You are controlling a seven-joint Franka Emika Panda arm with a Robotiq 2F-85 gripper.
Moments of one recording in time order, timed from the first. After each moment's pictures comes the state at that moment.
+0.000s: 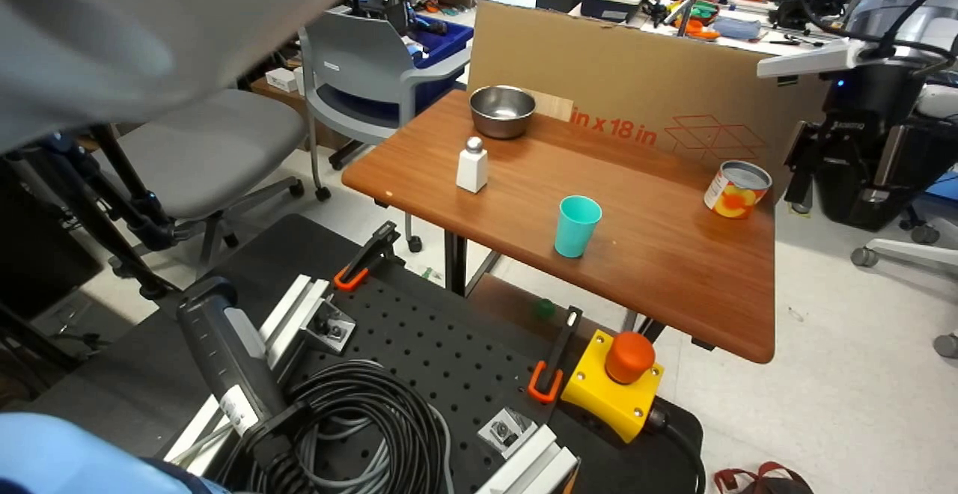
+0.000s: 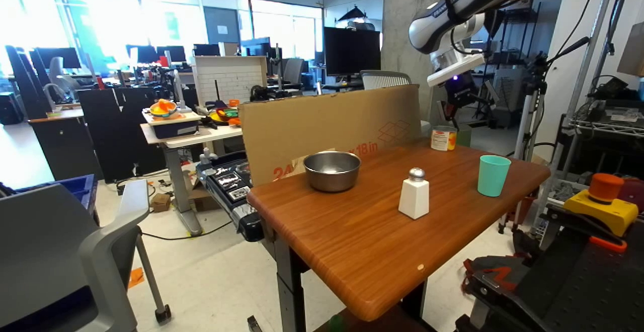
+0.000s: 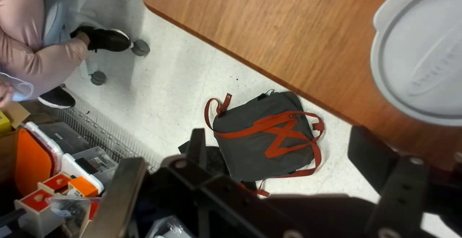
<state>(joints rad) -0.25 1.20 -0.27 -0.72 -0.08 1.52 0.71</state>
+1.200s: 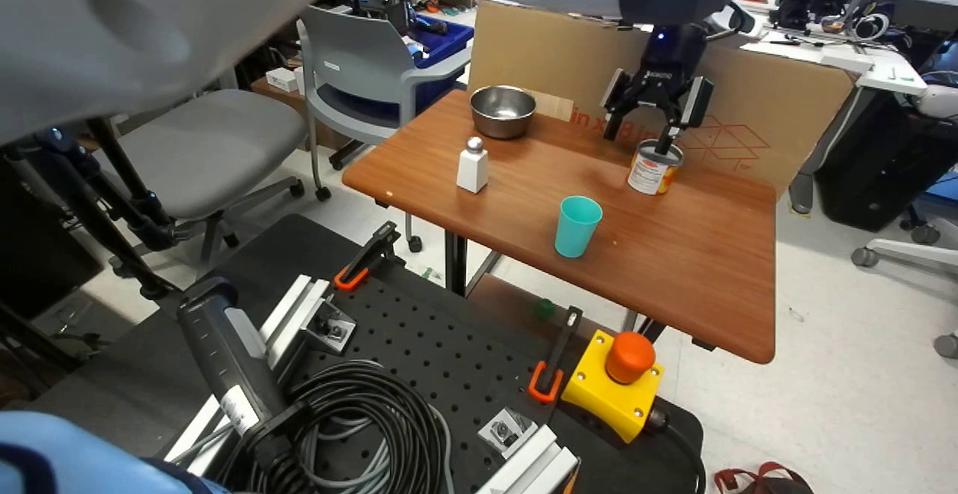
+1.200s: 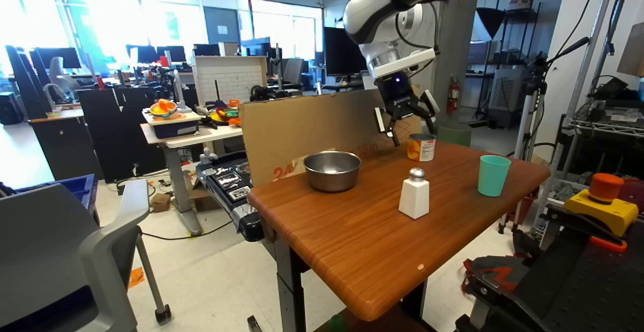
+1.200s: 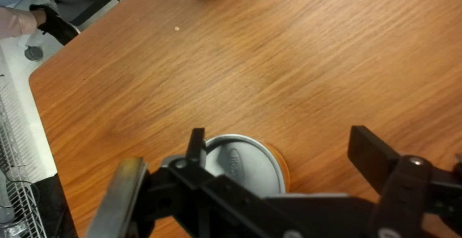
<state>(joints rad) -0.09 1.24 -0.04 -0.62 -0.05 1.28 0.43</state>
